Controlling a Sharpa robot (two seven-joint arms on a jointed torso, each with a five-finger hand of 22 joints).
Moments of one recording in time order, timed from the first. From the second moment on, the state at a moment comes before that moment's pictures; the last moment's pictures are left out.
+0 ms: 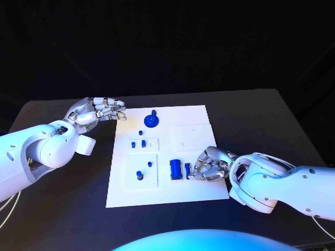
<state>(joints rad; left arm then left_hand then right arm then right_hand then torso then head) 1.17 -0.88 -0.03 1.41 -0.15 -0.05 0.35 1.40 -0.20 0.51 0.11 0.31 0.93 0.19 0.22 0.39 1.12 0.14 0.10 0.07 1.00 0.10 0.39 0.36 0.17 0.80 0.23 0.42 0.43 1.07 -1.04 -0.20 1.93 -1.19 -0.46 -0.50 1.21 -0.21 0.29 0.24 0.17 1.04 0.06 0.41 0.46 1.47 -0.01 1.50 1.31 1.46 -0.07 1.54 1.31 0.01 1.47 0.04 1.53 1.31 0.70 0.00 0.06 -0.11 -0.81</state>
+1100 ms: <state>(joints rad) 1.15 -0.79 -0.03 1.31 -0.06 -0.16 0.41 1.39 -0.21 0.50 0.16 0.31 0.85 0.21 0.17 0.37 1.02 0.19 0.07 0.06 0.82 0.17 0.18 0.34 0.17 0.69 0.29 0.18 0.26 1.21 -0.82 -0.17 1.37 -0.49 -0.54 0.24 1.41 -0.13 0.22 0.29 0.18 0.83 0.18 0.28 0.42 0.95 0.11 0.43 0.67 1.09 0.05 0.68 0.55 0.17 1.05 0.15 0.19 0.97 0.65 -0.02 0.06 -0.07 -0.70</state>
